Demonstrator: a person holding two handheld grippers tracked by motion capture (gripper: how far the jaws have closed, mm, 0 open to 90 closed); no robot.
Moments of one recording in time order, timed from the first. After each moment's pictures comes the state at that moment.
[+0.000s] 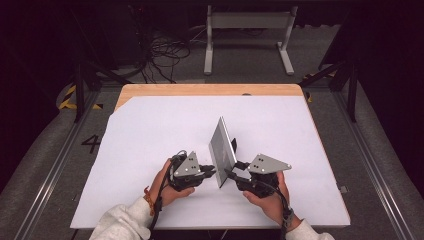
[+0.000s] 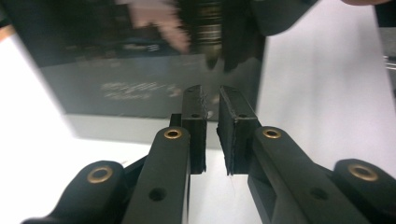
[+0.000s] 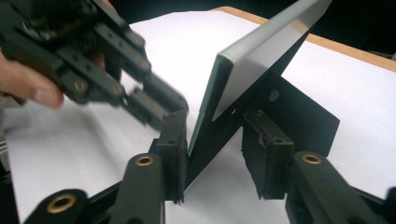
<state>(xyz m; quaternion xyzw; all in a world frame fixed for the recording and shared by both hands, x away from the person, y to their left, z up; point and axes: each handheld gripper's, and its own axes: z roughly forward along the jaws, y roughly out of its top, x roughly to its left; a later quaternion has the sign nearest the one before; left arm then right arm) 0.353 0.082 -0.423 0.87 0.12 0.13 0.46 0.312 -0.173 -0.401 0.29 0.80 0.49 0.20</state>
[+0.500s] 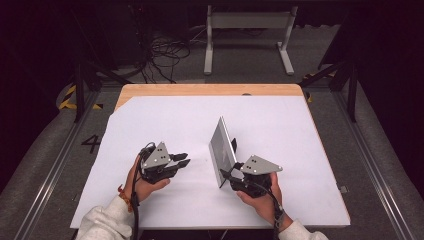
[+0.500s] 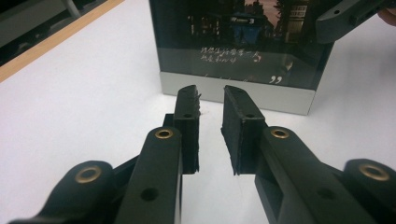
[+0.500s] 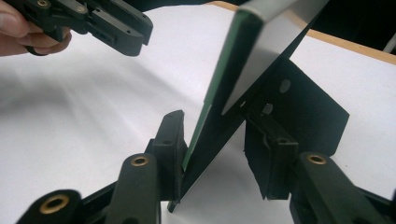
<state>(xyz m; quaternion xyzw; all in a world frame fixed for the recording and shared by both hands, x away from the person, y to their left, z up) 0.359 0.149 -0.413 0.85 0.18 0.17 0.47 0.317 -0.160 -0.416 0.30 0.80 0.48 0.21</state>
